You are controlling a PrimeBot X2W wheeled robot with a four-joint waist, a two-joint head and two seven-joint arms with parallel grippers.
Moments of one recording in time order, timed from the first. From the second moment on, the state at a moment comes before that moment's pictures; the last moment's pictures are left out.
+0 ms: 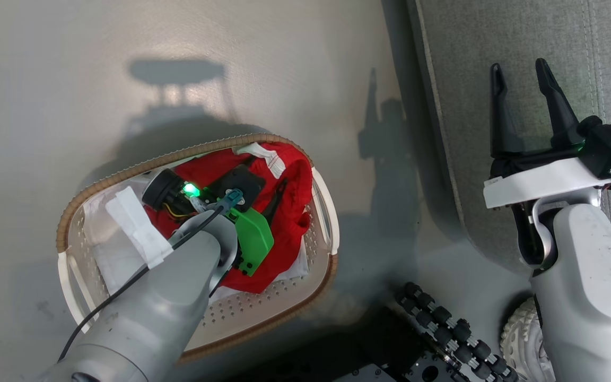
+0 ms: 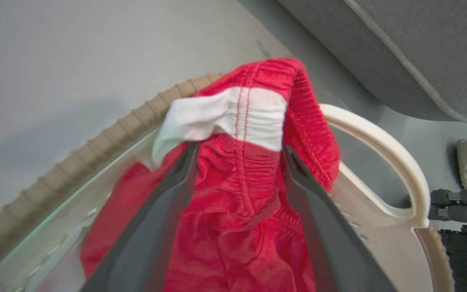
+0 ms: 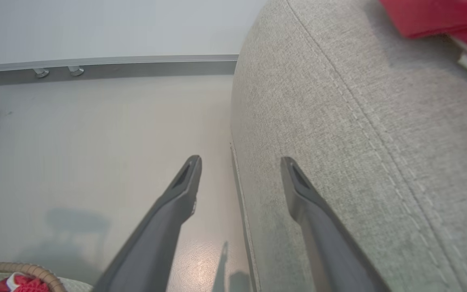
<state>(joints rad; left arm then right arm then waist) -0.85 0.08 -0.97 1.03 -0.44 -0.13 -0.26 -0.51 -0.05 -0.03 0.23 0.19 0.13 -0.26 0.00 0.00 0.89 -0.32</state>
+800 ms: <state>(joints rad) -0.86 0.08 -0.98 1.00 -0.52 -0.13 -0.26 -0.55 -0.05 -0.03 0.23 0.21 0.13 -0.26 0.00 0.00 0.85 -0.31</state>
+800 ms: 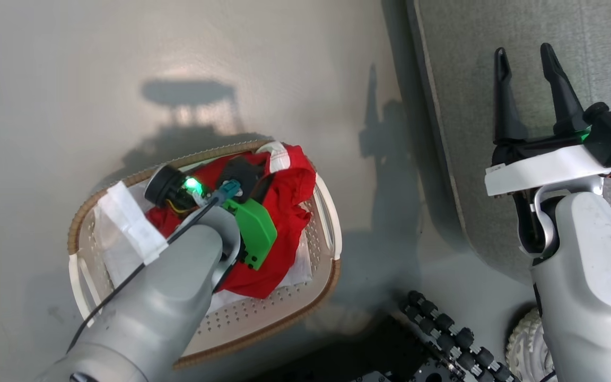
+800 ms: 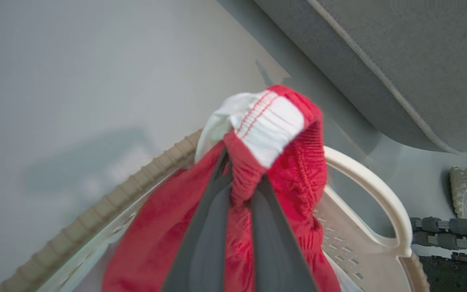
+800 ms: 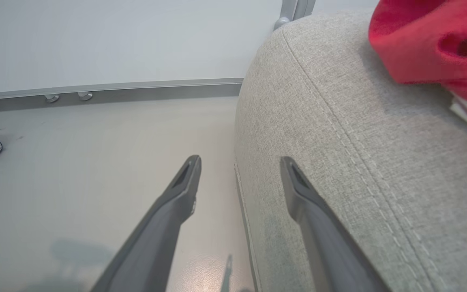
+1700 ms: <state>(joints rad) -0.50 0.10 -0.71 0.56 -0.39 -0.13 -0.26 -0.35 -0.05 -0.01 0.36 0.19 0.13 -0.26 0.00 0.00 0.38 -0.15</state>
